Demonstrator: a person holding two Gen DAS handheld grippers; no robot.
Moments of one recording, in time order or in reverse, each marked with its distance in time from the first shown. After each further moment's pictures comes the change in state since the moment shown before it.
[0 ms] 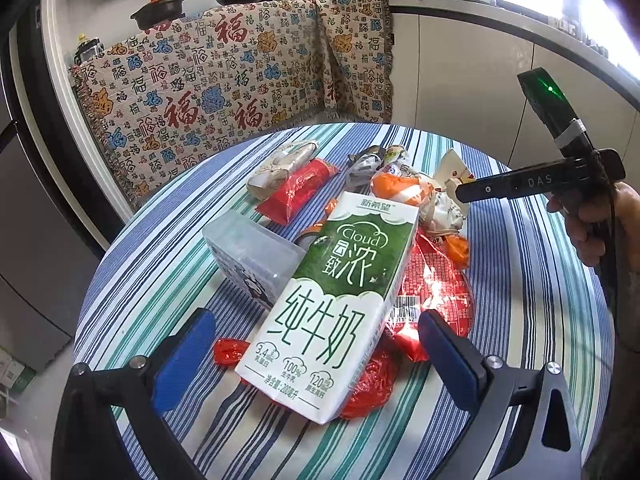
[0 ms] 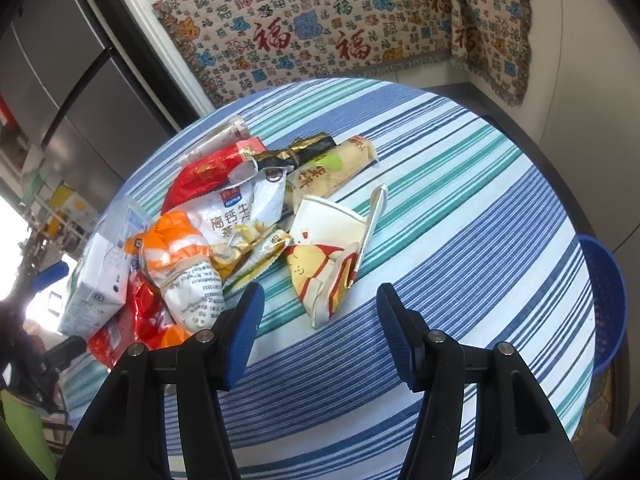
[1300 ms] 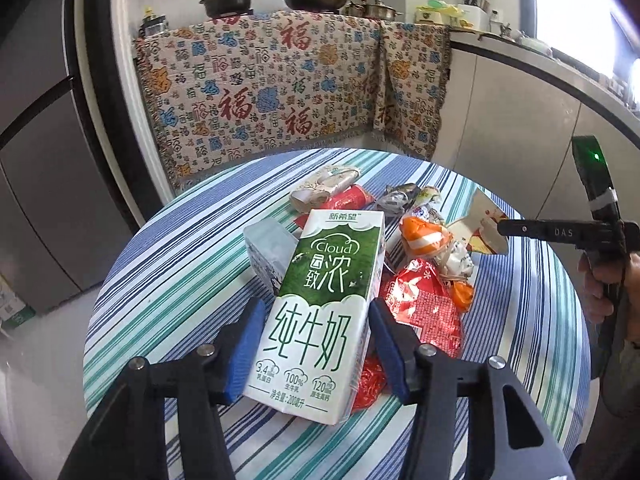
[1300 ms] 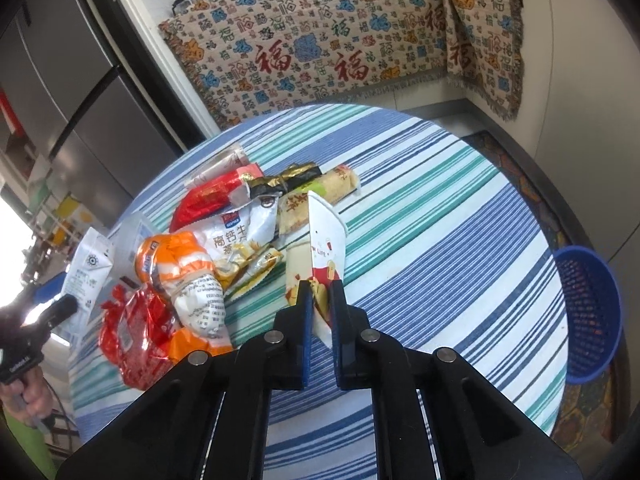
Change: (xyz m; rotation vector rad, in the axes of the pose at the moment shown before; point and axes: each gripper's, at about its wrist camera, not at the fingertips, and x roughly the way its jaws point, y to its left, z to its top) left arm -0.037 0.008 0.006 -0.235 -0.049 0.097; right arm -0.031 -0.010 -0.003 0.005 -0.081 0.013
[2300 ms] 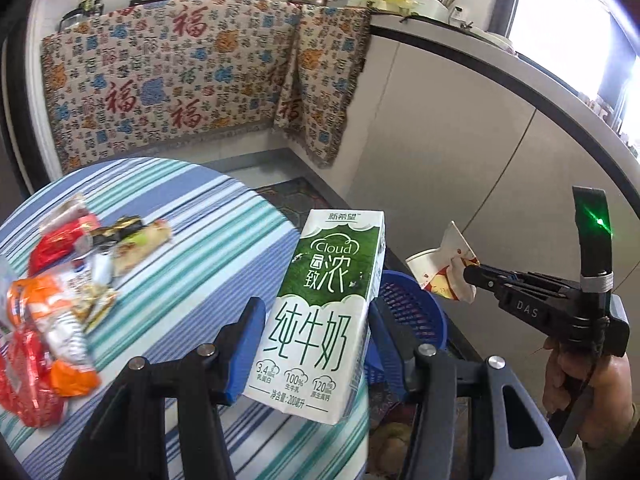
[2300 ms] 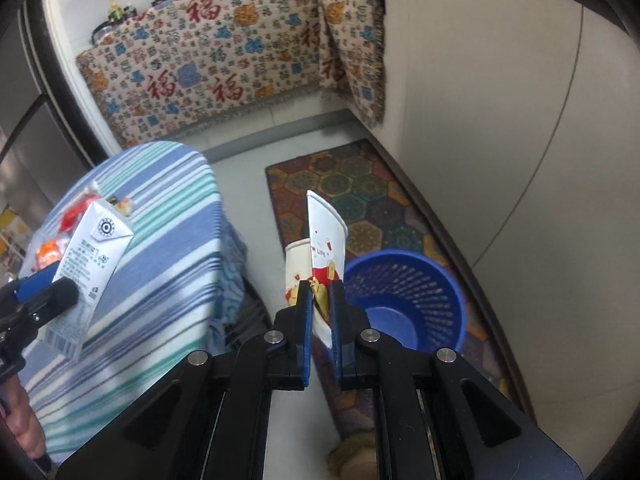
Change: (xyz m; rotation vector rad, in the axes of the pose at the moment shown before) left arm 0.097 -0.314 0.079 -0.083 0.048 -0.210; right arm -0.117 -0.233 -0.002 0.046 -0.003 -0.292
